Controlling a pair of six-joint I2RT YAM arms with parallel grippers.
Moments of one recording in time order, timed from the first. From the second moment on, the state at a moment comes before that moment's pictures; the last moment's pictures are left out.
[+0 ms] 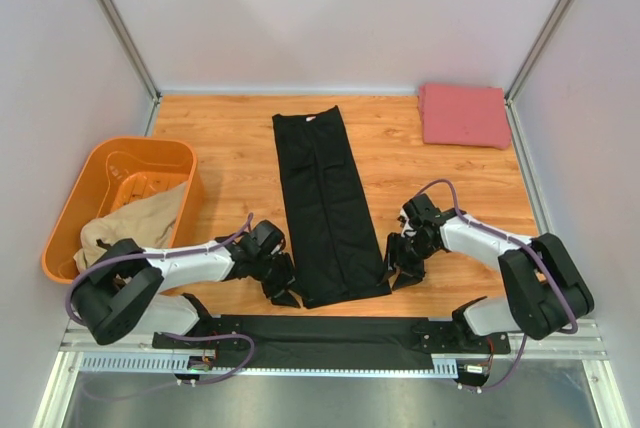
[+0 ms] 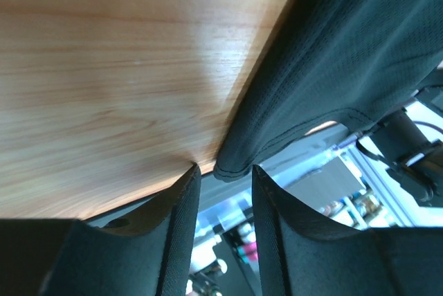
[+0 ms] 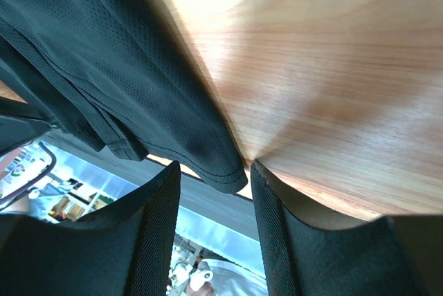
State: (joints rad) left arm -0.78 1.31 0.42 -0.26 0.46 -1.29; right arm 0.44 1.39 0.59 -0.62 -0.48 0.64
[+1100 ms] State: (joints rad) left arm -0.83 1.27 0.35 -0.10 0.37 -1.42; right arm 0.38 1.48 0.60 -0.61 -0.59 0.59
